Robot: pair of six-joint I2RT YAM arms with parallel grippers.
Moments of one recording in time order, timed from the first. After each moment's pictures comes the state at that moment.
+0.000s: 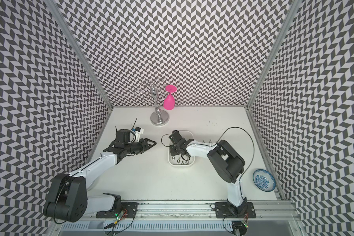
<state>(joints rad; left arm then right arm) -0.21 1.30 0.69 -0.10 0.65 -0.59 0.79 1.91 1.18 -0.24 0.05 0.48</state>
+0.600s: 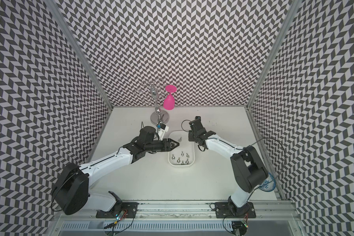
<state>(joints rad) -0.66 1.45 0.89 0.00 0.49 -0.68 0.47 1.70 1.12 -0.26 0.22 0.45</state>
